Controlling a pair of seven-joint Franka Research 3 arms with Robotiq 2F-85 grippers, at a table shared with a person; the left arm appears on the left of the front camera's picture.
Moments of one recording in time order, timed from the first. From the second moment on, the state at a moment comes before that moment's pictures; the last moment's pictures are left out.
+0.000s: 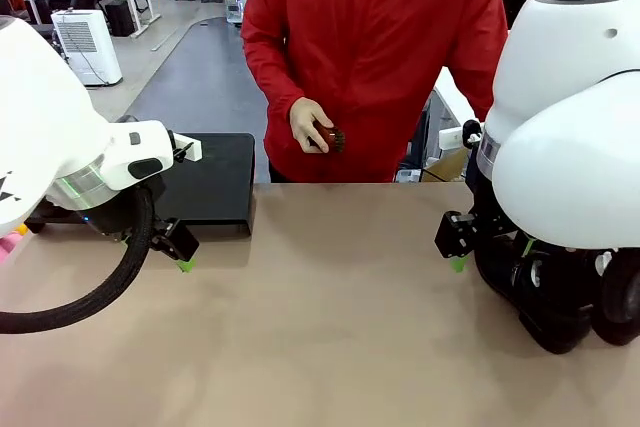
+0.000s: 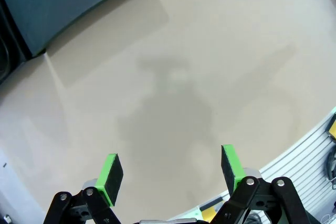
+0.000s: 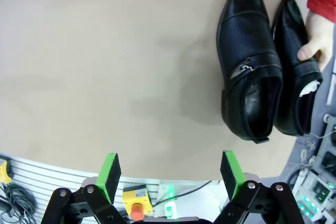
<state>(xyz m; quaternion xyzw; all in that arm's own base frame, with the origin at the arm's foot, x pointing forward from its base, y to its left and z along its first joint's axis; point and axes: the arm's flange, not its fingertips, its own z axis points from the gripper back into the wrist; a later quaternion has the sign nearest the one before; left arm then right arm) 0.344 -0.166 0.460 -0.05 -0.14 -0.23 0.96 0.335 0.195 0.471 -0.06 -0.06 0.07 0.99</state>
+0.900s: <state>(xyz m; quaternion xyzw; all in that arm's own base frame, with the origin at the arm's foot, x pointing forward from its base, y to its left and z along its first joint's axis) 0.344 -0.166 0.461 -0.05 -0.14 -0.23 0.96 0.348 0.076 0.459 -0.01 -0.11 0.09 0.99</state>
